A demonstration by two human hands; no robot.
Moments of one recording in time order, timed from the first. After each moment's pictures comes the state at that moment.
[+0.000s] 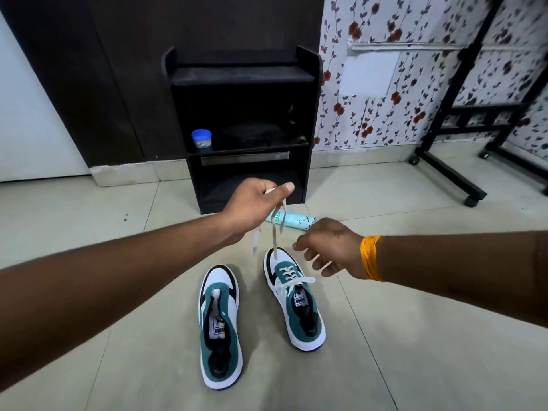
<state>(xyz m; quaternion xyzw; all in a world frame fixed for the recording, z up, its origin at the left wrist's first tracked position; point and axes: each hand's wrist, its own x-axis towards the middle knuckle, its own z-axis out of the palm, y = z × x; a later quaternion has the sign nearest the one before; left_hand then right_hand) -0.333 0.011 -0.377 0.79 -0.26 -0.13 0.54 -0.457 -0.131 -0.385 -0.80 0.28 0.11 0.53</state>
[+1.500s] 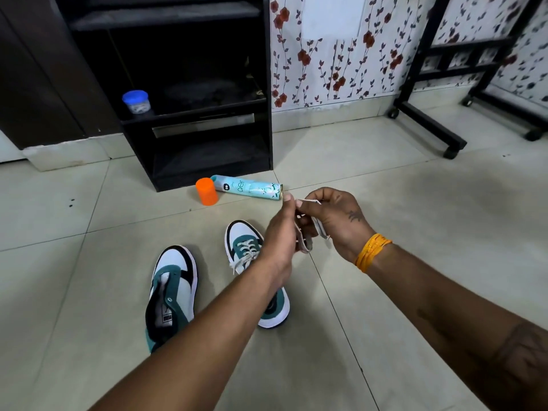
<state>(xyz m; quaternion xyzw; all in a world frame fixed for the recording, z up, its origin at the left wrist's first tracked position) -0.446 -0.126 -0.484 0.63 -0.02 -0.29 0.71 -0.483 -0.230 -0.471 -0.63 0.21 -0.15 0.73</state>
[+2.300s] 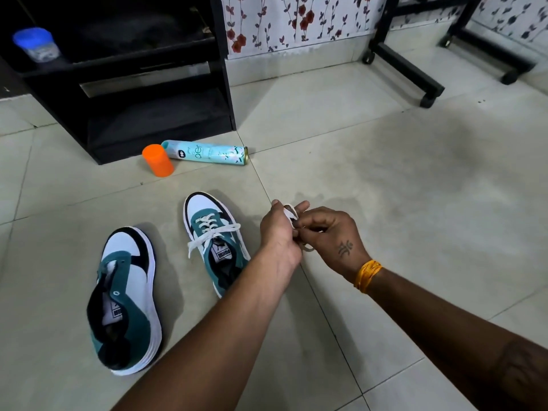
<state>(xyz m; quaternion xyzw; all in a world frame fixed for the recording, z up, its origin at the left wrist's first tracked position) -0.464 -0.191 -0.548 0.48 0.23 -0.41 0.74 -0.547 -0.267 -0.587 -0.76 0.21 -0.21 0.58</state>
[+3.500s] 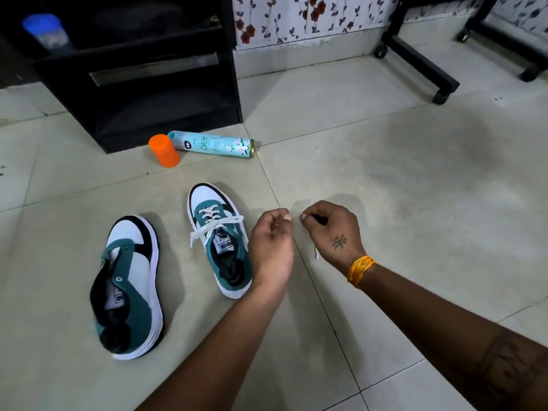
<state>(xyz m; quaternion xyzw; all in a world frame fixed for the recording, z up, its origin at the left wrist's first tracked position) -0.500 -0.151 -0.570 0.71 0.02 -0.20 0.67 -0.542 -0.268 -0.588 -0.82 0.32 -0.18 0.44</state>
